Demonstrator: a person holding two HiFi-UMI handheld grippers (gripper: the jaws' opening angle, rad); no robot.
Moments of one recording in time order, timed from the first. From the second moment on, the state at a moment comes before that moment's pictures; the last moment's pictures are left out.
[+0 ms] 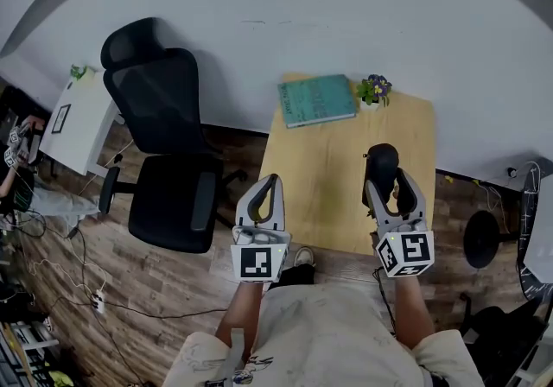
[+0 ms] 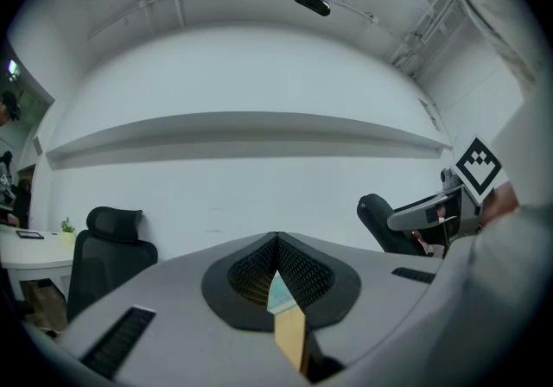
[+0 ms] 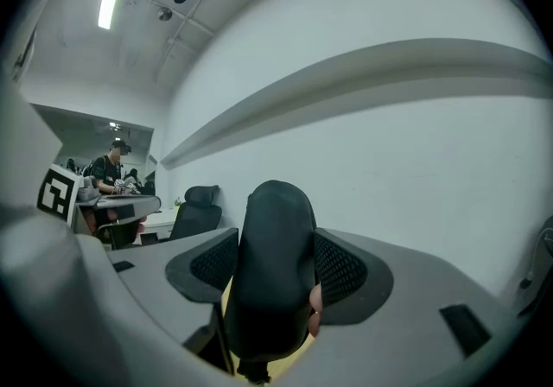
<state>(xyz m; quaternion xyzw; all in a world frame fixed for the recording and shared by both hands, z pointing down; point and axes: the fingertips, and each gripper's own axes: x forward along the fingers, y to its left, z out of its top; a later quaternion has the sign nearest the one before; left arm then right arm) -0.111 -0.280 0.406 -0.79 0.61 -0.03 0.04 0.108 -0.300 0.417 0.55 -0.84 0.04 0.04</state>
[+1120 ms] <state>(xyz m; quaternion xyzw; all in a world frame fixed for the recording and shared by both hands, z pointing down) -0.140 -0.321 0.467 -0.81 0.58 -0.03 0.00 0.045 -0.328 0.595 0.48 -0.81 0.19 0.28</state>
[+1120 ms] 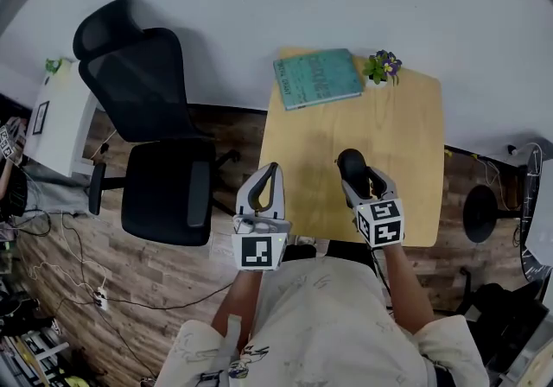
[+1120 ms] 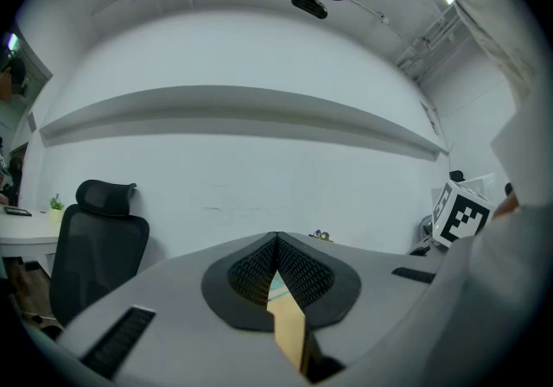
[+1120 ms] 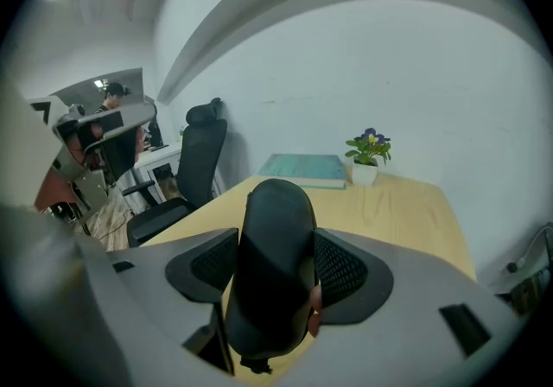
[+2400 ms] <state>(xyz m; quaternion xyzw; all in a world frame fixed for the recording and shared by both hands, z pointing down) -0.099 -0.316 0.494 -0.83 0.56 -0.05 -0.02 0.058 -0.307 0.671 0.43 -0.77 0.27 0.38</state>
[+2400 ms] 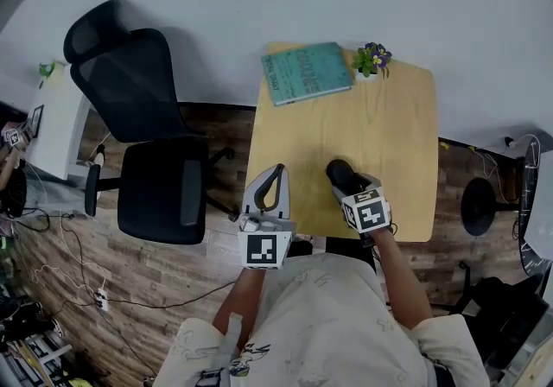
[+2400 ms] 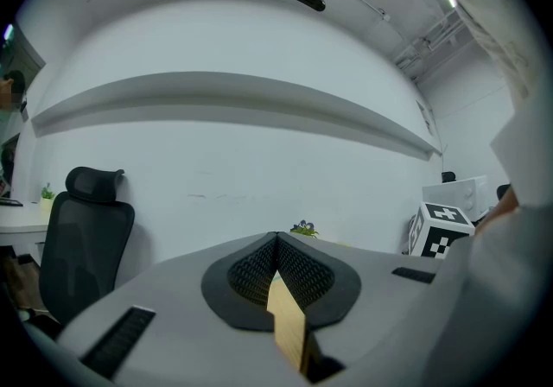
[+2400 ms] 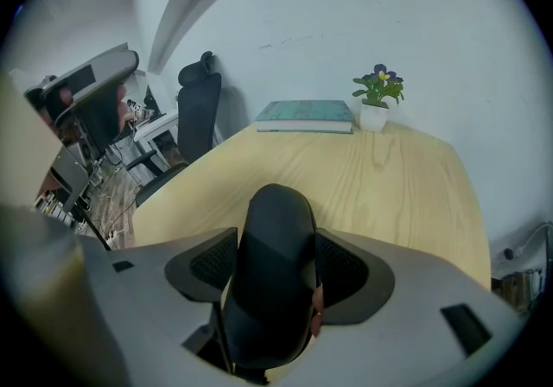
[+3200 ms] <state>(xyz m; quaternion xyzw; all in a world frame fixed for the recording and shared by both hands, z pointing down) -0.074 -0.327 0.481 -0.84 0.53 -0.04 0.01 0.084 -0.307 0.613 0.48 -0.79 0.27 0.27</state>
